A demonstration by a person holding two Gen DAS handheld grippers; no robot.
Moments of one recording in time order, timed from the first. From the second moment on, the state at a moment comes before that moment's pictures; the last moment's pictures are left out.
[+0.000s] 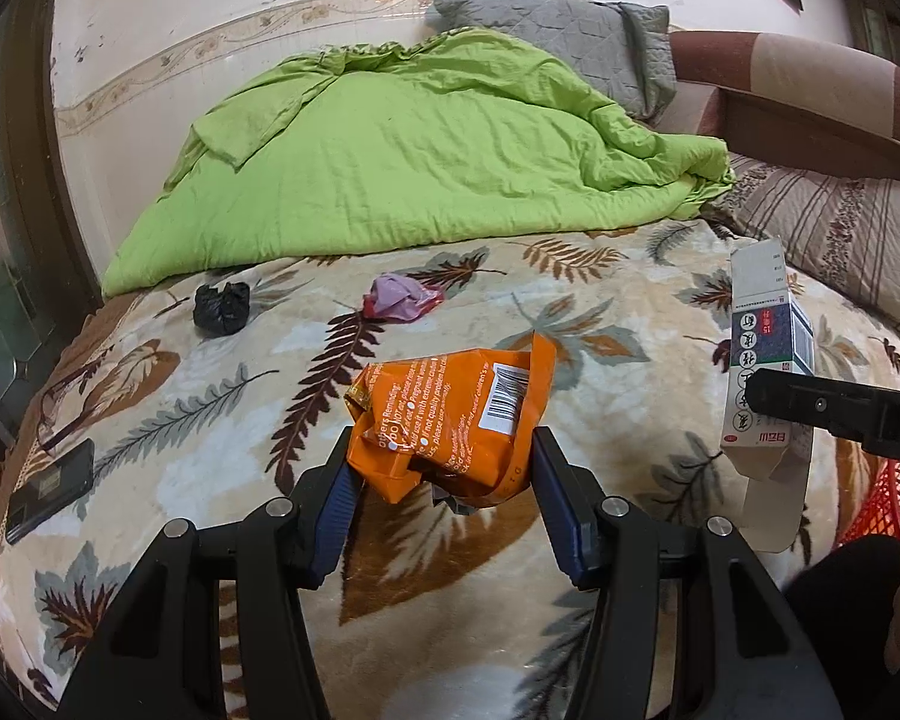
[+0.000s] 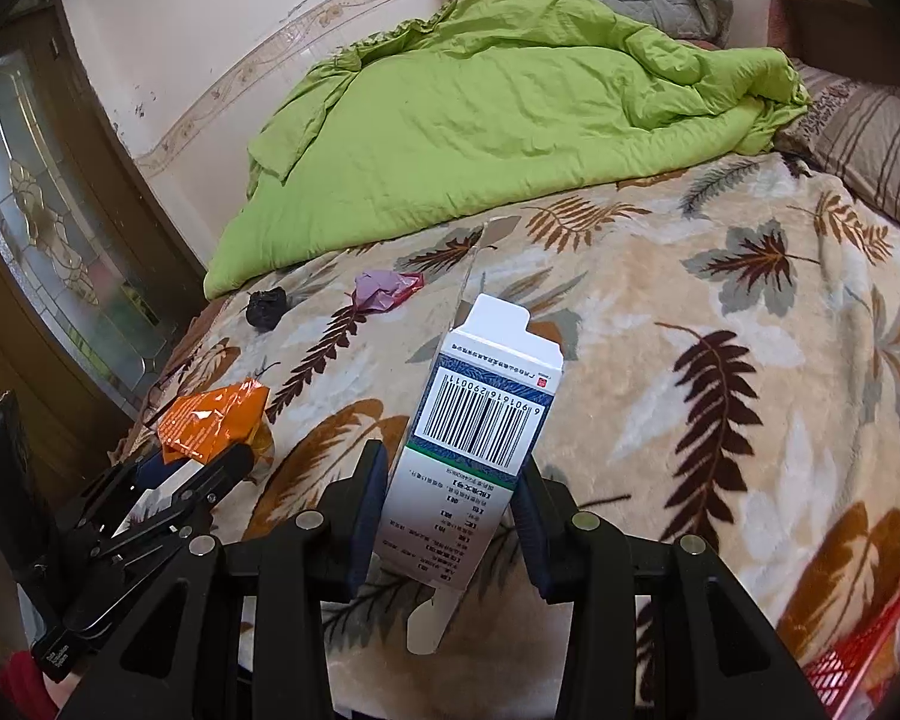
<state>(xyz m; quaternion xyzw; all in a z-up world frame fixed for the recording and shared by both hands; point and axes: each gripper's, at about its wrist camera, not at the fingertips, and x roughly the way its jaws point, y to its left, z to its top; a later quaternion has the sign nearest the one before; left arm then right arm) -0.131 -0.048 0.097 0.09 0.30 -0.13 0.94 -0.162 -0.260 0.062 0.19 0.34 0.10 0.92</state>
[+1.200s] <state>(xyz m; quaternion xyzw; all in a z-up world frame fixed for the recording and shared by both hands) -0.229 -0.266 0.135 0.11 0.31 -0.43 0.84 -0.376 -0.475 0.090 0.29 0.29 -0.14 0.90</state>
